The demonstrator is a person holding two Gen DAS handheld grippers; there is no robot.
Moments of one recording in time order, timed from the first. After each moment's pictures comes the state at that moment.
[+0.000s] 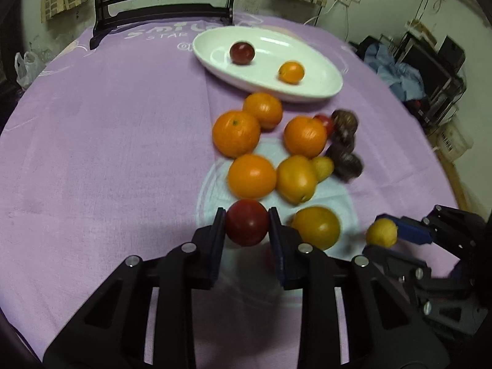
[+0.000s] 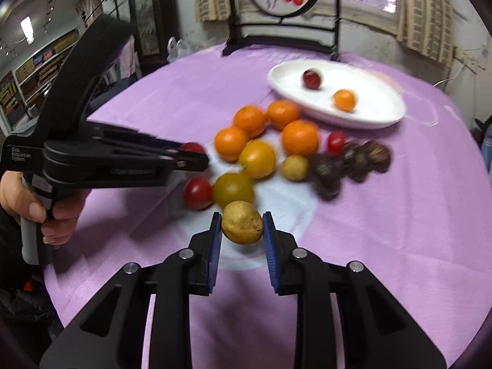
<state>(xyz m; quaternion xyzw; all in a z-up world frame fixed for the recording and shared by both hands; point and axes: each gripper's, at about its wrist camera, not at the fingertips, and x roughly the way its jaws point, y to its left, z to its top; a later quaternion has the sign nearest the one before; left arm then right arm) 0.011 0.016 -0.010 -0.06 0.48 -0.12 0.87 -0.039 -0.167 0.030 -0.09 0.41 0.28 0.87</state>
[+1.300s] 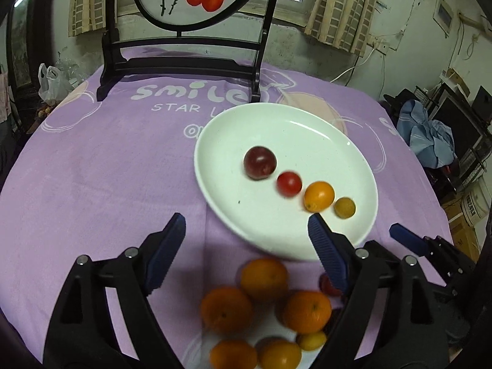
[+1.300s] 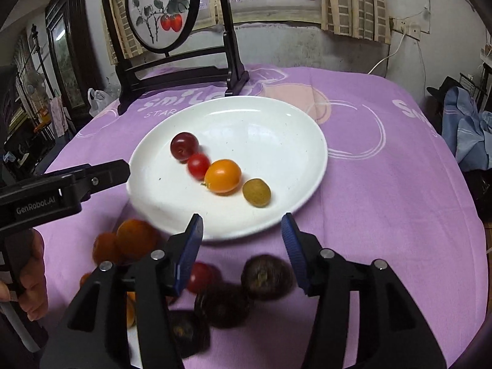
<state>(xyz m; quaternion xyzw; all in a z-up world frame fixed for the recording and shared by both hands) 0.132 -0.009 0.026 -0.08 0.41 -0.02 0.91 0.114 -0.208 0.028 -0.01 0.41 0.15 0.90</state>
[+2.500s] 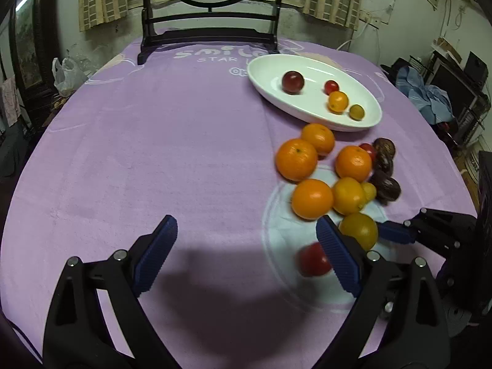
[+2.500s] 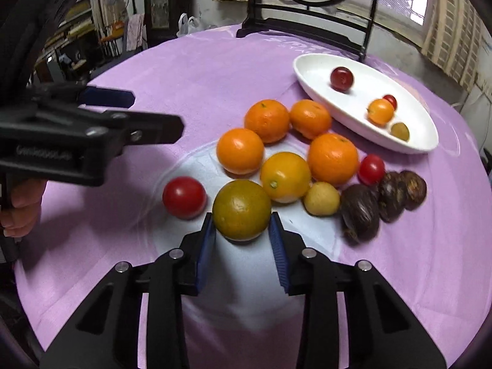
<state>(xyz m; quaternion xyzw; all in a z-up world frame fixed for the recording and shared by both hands) -0.002 0.044 -0.004 -0.04 0.44 -0.03 0.90 -0.002 -0.113 -0.006 -0.15 0.43 0.30 0.84</state>
